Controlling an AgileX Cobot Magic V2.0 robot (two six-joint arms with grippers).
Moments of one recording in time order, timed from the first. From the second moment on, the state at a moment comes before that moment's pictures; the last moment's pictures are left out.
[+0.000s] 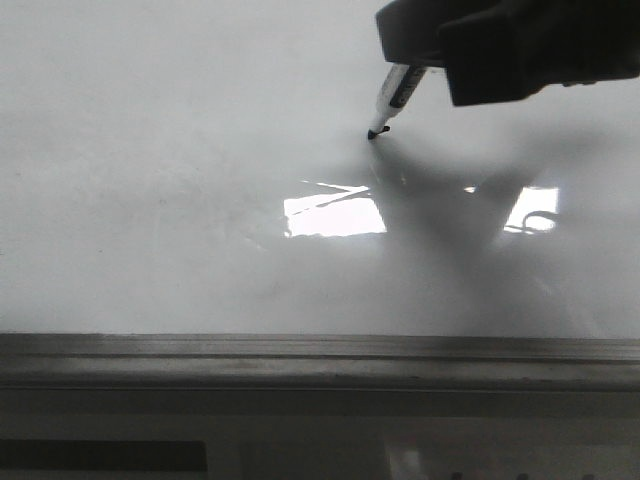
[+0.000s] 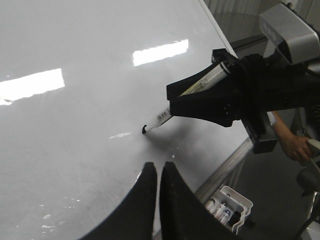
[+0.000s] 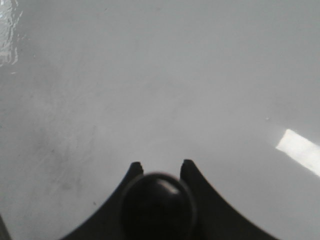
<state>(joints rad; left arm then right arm) -0.72 0.52 -0.41 -1.27 0.25 1.17 0.74 1.07 -0.47 0.38 -0.36 -0.66</state>
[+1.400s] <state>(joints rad) -0.72 0.52 -0.41 -1.27 0.30 1.17 0.71 1.04 -0.54 0.41 -0.08 -0.64</state>
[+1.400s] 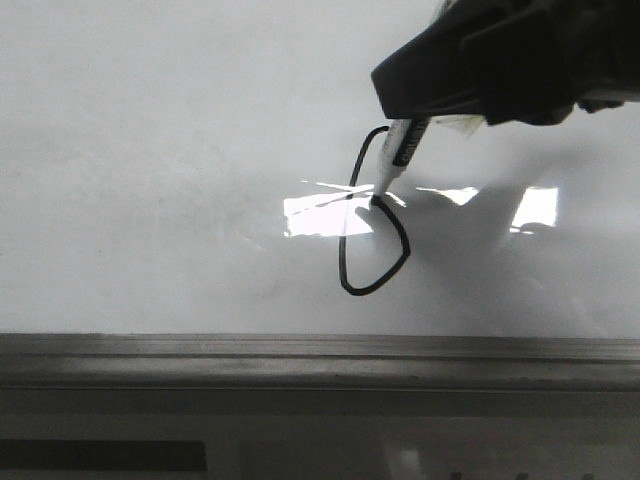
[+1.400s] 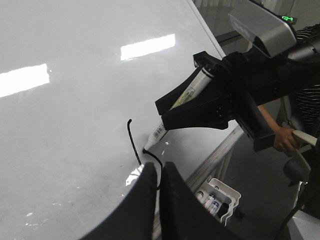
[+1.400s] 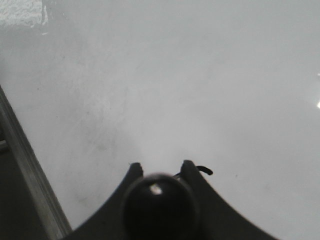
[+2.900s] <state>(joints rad) -0.73 1.04 -0.69 -1.21 0.76 1.44 0.98 0.85 -0.75 0.39 0.40 -0.66</state>
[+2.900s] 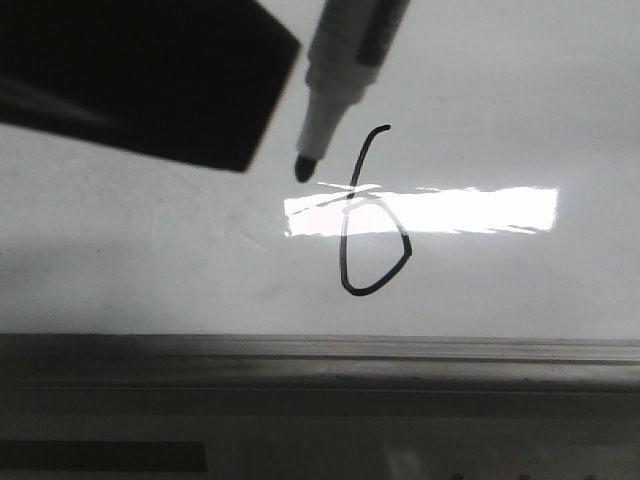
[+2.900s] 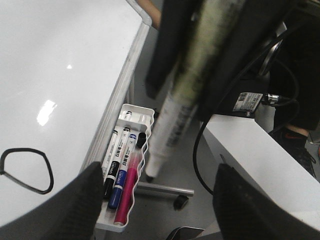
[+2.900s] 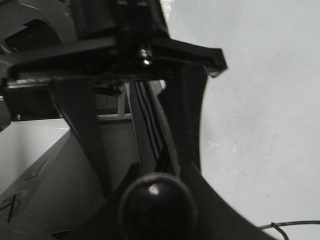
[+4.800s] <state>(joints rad) -0.80 1.12 -0.72 -1.25 0.81 1.55 0.99 0.81 -0.75 0.48 0.28 -0.66</state>
